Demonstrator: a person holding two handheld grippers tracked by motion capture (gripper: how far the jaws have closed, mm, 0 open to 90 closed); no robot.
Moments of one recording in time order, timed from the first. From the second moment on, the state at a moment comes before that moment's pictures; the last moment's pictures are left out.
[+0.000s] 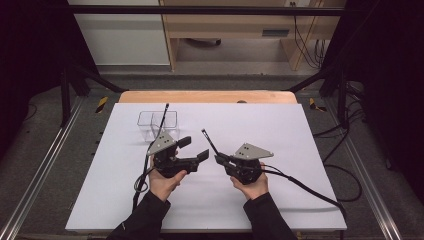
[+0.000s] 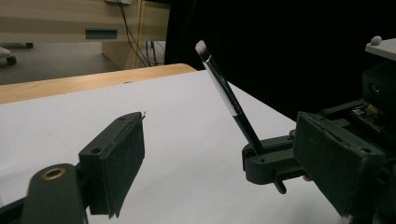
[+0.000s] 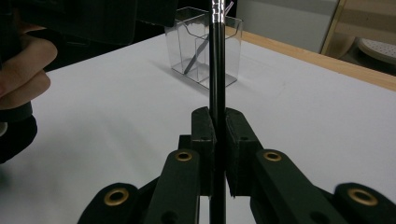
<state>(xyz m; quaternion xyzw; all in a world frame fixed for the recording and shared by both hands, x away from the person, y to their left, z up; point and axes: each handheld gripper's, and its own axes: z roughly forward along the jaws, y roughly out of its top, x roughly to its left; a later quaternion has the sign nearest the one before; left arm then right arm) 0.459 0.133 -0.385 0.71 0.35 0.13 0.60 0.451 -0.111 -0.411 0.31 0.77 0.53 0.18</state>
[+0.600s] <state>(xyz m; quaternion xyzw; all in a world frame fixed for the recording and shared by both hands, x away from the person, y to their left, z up) 0.463 0.122 -0.391 0.69 0.35 0.11 0.63 0.449 -0.107 -0.415 0.31 0.76 0.54 0.17</state>
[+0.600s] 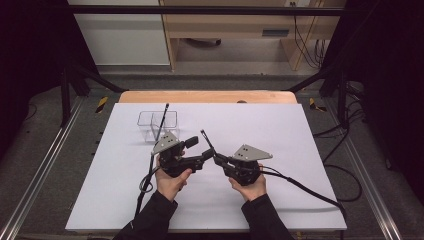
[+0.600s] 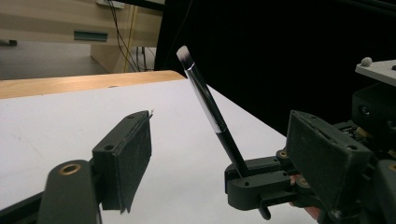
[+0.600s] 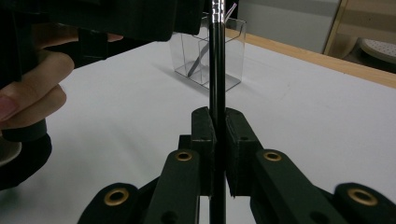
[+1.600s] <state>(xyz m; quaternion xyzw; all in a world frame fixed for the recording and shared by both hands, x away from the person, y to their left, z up) 0.467 0.119 -0.397 0.67 0.36 0.07 0.65 0.447 -0.104 -0.419 0.31 0.76 0.55 0.16</state>
